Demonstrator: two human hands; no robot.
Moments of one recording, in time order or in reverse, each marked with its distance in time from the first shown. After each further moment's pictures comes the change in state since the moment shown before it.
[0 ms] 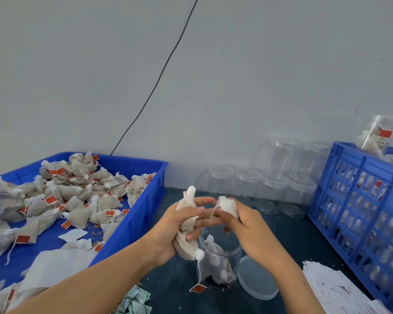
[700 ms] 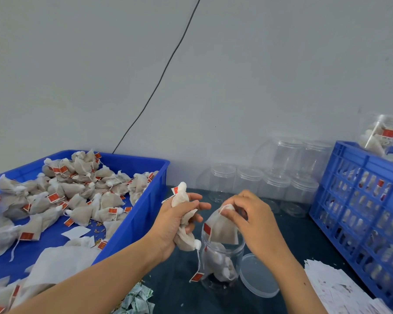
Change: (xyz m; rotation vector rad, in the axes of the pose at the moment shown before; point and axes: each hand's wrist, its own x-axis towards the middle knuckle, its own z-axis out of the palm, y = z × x) left_hand 0.005 -0.005 -0.008 0.026 0.262 0.094; right_hand 0.003 -0.004 0.001 -0.238 0.221 -0.118
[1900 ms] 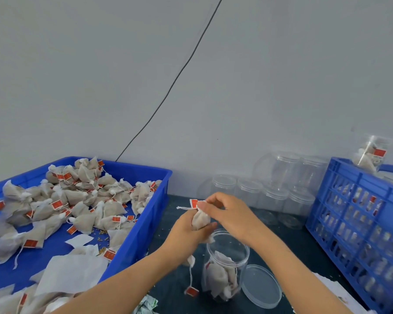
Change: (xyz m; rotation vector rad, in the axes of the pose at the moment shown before) left_hand 0.001 -0.006 0.003 0.505 -0.071 0.175; right_hand 0.037 -0.052 0.004 0.139 -0.371 0.249
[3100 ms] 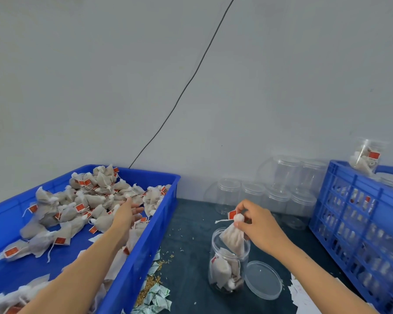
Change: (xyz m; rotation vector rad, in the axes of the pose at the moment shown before) left_hand 0.015 -0.023 -0.131 -0.305 0.675 -0.463; right_hand -0.030 0.037 -0.025 -0.201 0.174 -0.058
